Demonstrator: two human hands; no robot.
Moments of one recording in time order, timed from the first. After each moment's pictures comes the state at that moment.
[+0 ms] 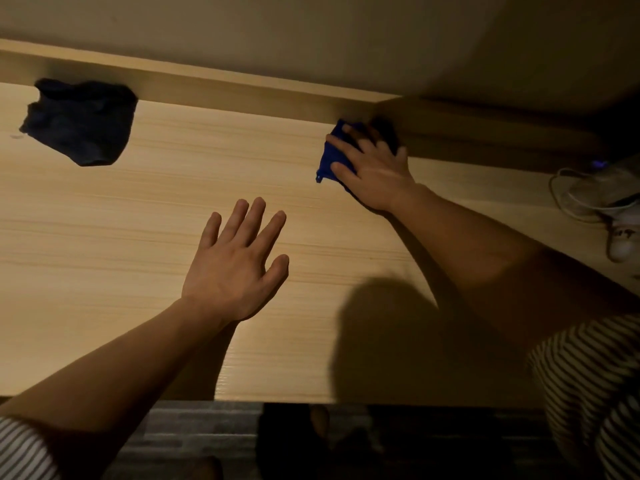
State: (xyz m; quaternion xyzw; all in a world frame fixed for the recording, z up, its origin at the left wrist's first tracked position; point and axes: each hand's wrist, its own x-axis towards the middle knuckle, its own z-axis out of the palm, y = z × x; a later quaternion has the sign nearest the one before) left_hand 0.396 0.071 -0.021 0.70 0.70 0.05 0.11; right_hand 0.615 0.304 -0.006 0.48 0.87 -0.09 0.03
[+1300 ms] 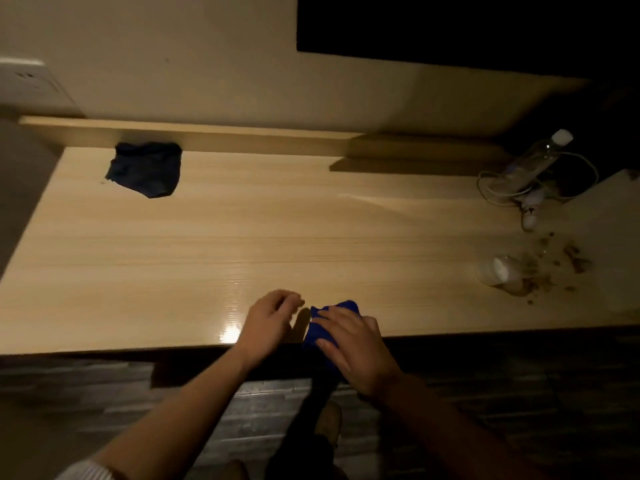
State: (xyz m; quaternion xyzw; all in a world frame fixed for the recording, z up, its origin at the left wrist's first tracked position) left_hand 0.441 -0.057 0.051 0.39 0.66 0.33 0.55; right_hand 0.651 -0.061 0.045 0.46 0.85 -0.25 -0.05
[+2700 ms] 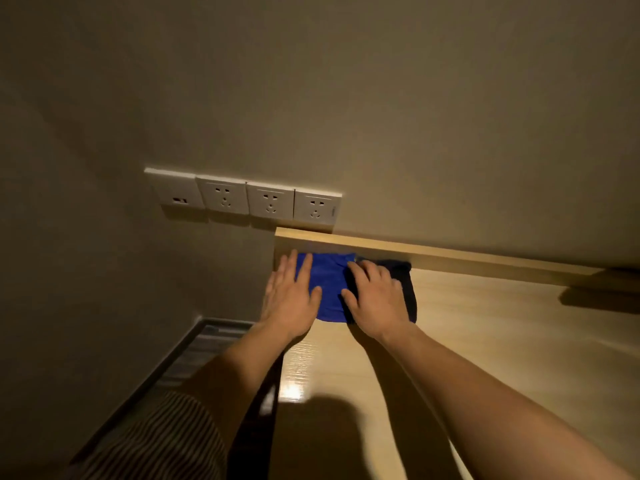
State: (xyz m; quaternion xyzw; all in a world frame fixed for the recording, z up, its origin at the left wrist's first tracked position) left_hand -0.079 0.125 0.042 0.61 0.75 0.13 0.24; right_hand 0.104 0.178 0.049 0.54 0.83 -0.08 -0.03
